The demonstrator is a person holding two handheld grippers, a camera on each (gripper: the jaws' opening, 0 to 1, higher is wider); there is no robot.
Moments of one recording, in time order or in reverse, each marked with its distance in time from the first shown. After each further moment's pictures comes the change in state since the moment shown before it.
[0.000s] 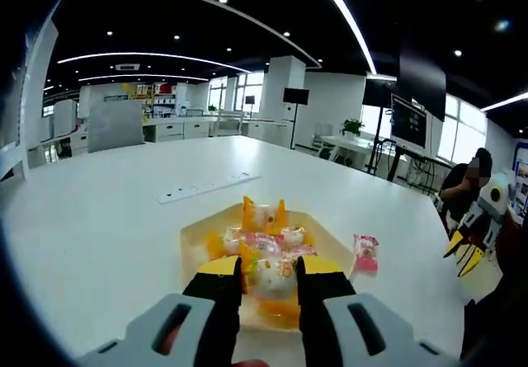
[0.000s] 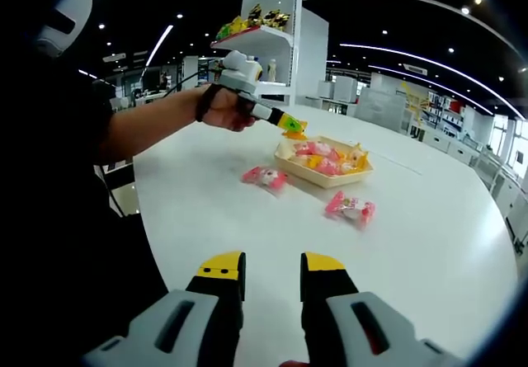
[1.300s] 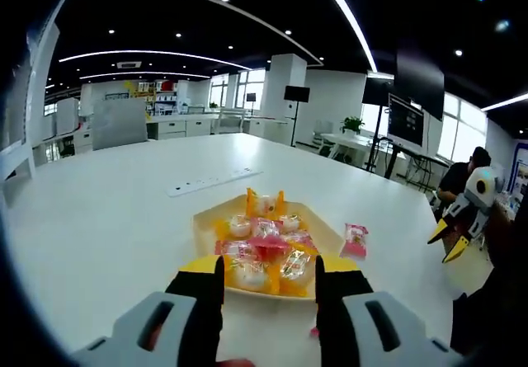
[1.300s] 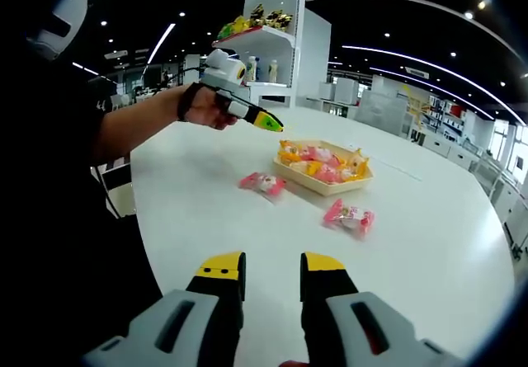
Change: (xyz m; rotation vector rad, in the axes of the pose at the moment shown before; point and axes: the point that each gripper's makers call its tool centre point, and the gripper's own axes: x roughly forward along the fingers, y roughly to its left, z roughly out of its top) left arm -0.043 -0.003 -0.005 0.006 0.015 -0.013; right arm 0.006 -0.002 0.012 -0.020 -0.004 -0.003
